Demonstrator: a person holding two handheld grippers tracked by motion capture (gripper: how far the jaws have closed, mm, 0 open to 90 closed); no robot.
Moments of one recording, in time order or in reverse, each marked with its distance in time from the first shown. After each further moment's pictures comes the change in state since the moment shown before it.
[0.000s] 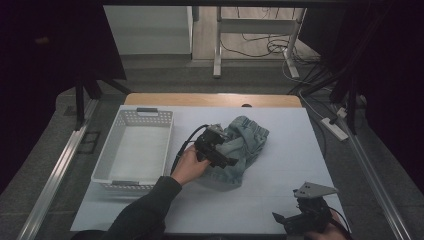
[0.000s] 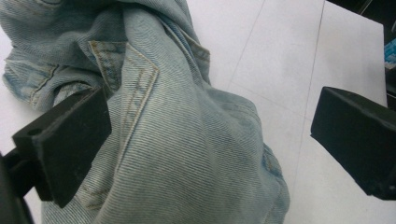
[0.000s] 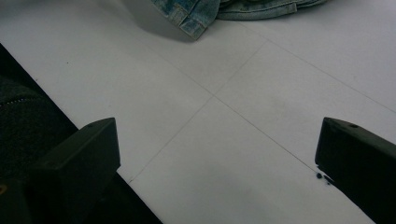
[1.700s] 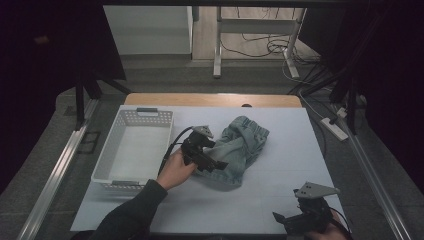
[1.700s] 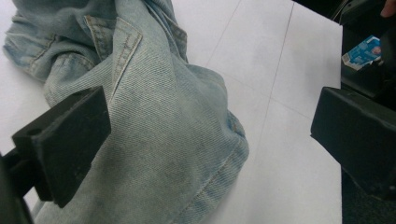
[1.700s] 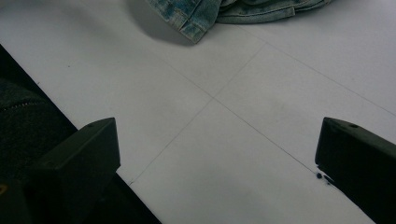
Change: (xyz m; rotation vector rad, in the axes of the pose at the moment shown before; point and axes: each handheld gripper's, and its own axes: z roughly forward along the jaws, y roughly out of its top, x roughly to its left) left arm -0.009 -0.018 -0.041 -0.028 -0.048 -0.040; right arm 0.000 0.000 -0.002 -0.015 0.000 0.003
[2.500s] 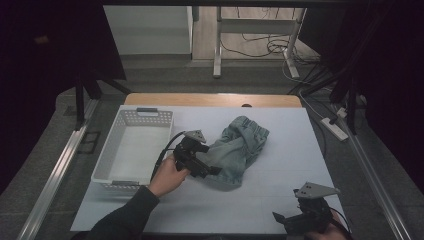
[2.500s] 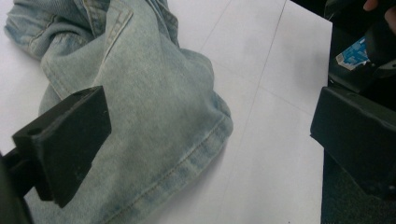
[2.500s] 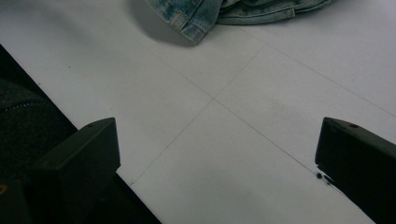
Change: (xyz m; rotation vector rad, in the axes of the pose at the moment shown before) left arm -0.012 -0.018 -0.015 0.005 0.002 -0.018; right arm 0.001 0.000 0.000 -0.004 0.000 0.000
